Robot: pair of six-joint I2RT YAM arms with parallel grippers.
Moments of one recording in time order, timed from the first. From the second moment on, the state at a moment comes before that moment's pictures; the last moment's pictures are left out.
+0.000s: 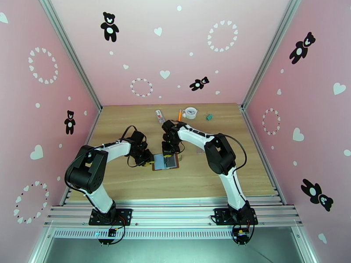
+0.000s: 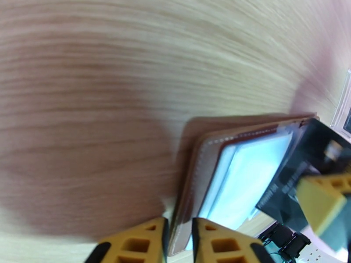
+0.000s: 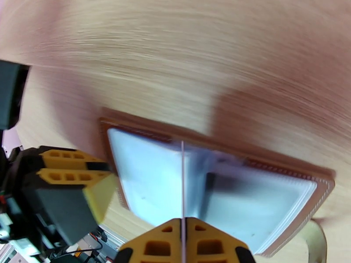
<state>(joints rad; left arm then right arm) -0.32 1.73 0.93 -0.56 0.50 -0.65 0.70 2.22 1.72 -0.92 -0.46 0.55</state>
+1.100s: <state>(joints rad) -0.32 1.72 0.94 -0.58 0.52 -0.62 0.64 2.12 1.49 -0.74 -0.67 0.54</state>
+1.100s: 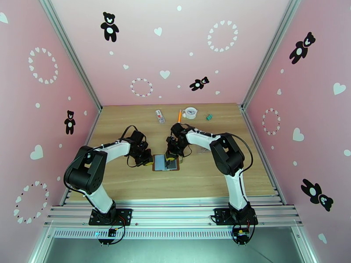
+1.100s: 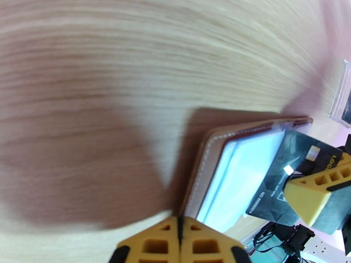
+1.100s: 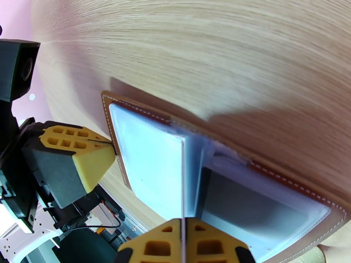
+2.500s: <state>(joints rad) -0.33 1.75 0.94 -0.59 0.51 -0.62 0.66 2.12 1.42 -0.60 -0.76 0.61</state>
